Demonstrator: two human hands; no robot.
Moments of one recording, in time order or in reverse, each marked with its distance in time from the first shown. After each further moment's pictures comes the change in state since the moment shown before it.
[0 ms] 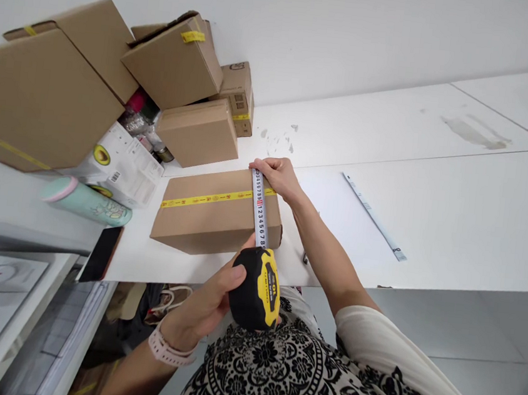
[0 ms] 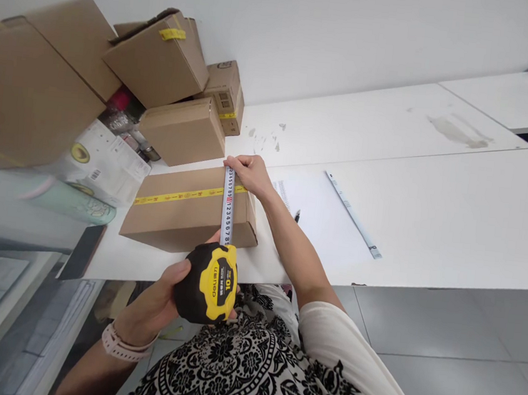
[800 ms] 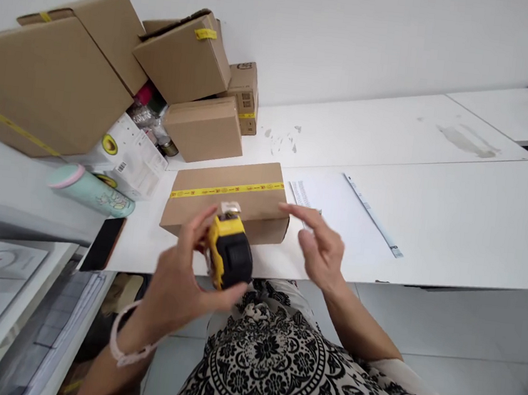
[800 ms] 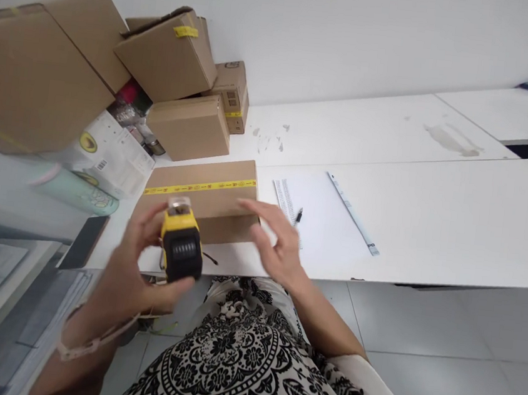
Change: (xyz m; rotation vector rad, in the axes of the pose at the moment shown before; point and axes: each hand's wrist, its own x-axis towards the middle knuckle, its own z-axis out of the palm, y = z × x) left_hand -0.041 0.037 -0.013 0.958 0.452 0.653; right_hand -0.171 -0.025 -0.012 -0.283 0.126 -0.417
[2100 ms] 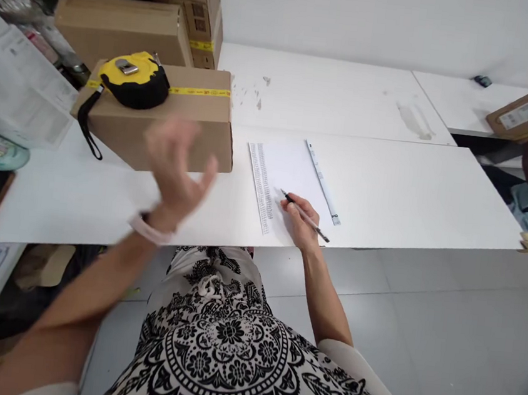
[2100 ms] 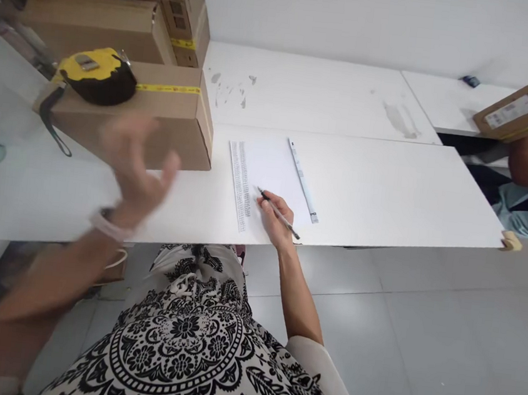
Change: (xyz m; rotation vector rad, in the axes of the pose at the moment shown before) left_hand 0.116 -0.086 0.117 0.492 0.500 0.760; right_hand -0.072 0.143 -0.087 0.235 0.204 0.635
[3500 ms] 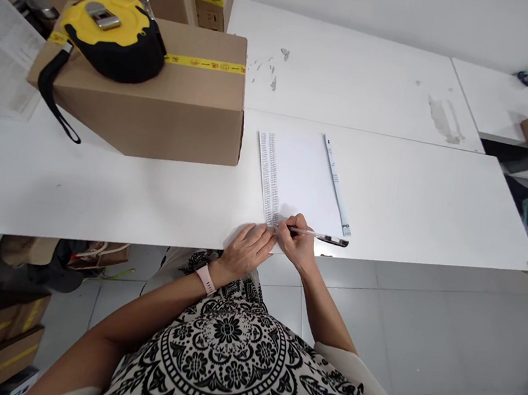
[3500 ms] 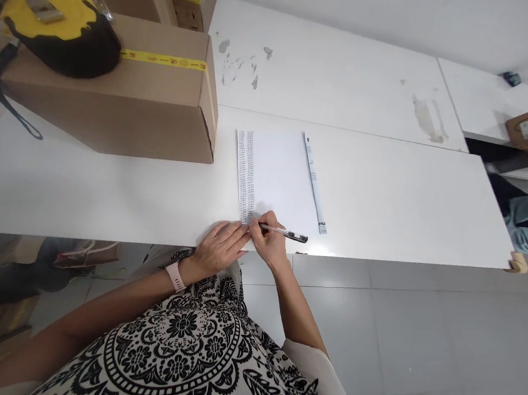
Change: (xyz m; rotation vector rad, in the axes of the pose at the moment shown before) left_hand -0.157 0.098 0.049 -0.005 -0.676 0.315; right_hand -0.025 0.008 0.005 -0.494 -0.155 -0.107
